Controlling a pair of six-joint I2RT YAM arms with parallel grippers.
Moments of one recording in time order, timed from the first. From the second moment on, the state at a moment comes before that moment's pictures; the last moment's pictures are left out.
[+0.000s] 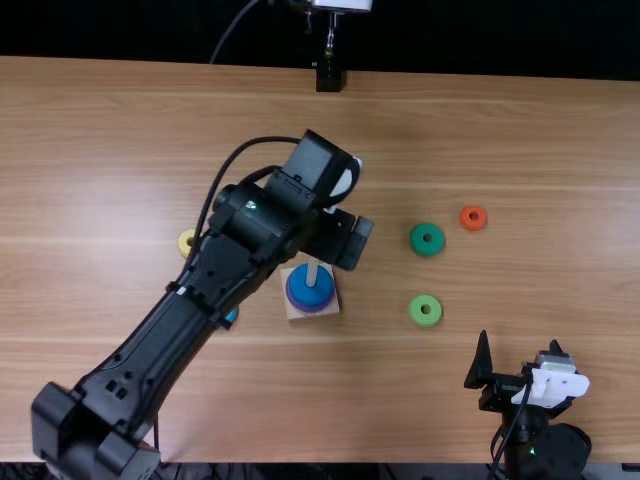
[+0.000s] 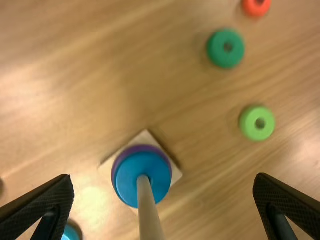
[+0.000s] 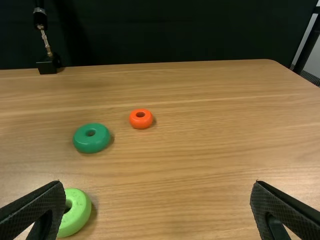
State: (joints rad) left arm -0.59 1.85 1.85 -1.00 0.08 -0.19; right arm -0.09 0.01 0.08 -0.27 0.03 -0.03
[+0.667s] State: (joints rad) left arm -0.21 1.35 1.43 -0.96 0.06 -0.19; right arm -0.09 0.01 0.08 -0.27 0.03 -0.03
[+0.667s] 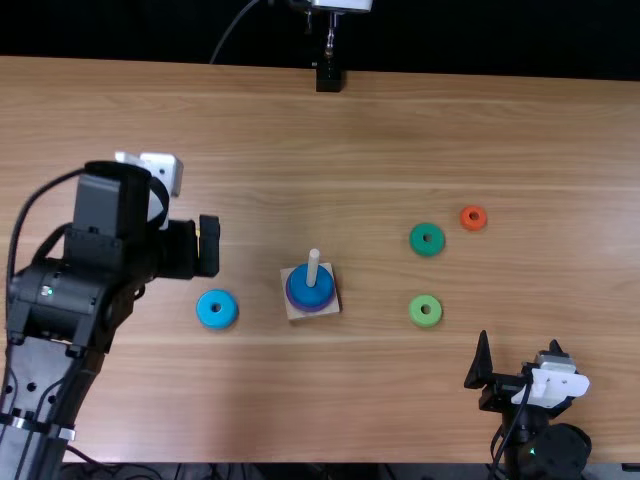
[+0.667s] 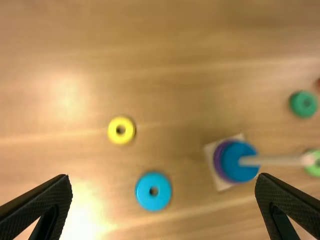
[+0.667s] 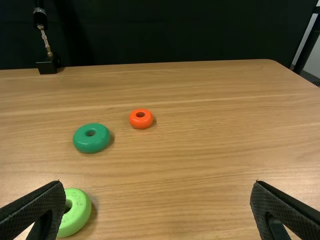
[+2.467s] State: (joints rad) left arm -0.35 1.65 1.03 -0.73 -0.02 -0.18; right arm -0.09 0.01 0.08 -0.27 0.04 -0.03
